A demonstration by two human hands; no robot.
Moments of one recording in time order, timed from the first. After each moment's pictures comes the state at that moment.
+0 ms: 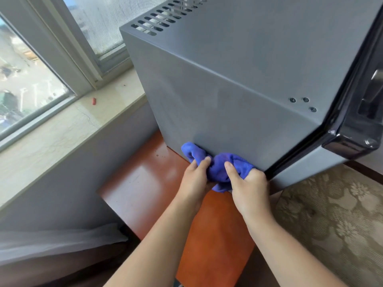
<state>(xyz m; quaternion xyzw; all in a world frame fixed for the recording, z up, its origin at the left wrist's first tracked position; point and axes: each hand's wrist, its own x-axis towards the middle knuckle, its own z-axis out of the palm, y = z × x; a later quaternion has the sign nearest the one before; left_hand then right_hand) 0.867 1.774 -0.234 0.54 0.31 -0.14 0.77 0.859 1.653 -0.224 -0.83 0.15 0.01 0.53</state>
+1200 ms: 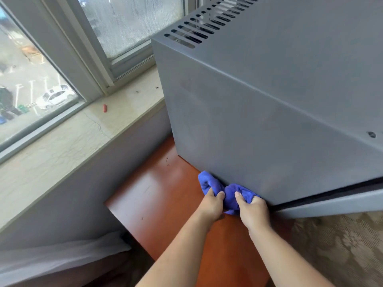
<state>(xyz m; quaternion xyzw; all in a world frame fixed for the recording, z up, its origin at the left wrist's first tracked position) 0.884 1.805 -0.339 0.64 0.31 -0.31 0.63 0.881 1.687 -0.326 -0.84 0.31 0.12 0.43</state>
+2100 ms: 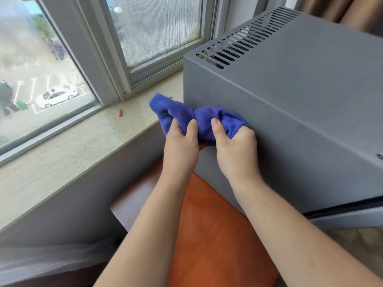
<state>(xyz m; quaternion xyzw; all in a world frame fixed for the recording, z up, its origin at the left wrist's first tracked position) 0.937 1.903 -0.147 0.62 0.22 0.11 0.75 0.947 1.800 -0.133 -0.83 0.01 -0.09 0.55</state>
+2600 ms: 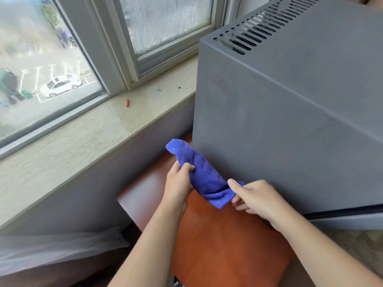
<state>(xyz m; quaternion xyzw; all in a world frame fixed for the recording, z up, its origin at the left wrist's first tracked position) 0.888 1.925 -0.251 0.53 0.35 -0.05 0.77 0.908 1.728 -0.227 -0.85 0.10 0.32 0.41</state>
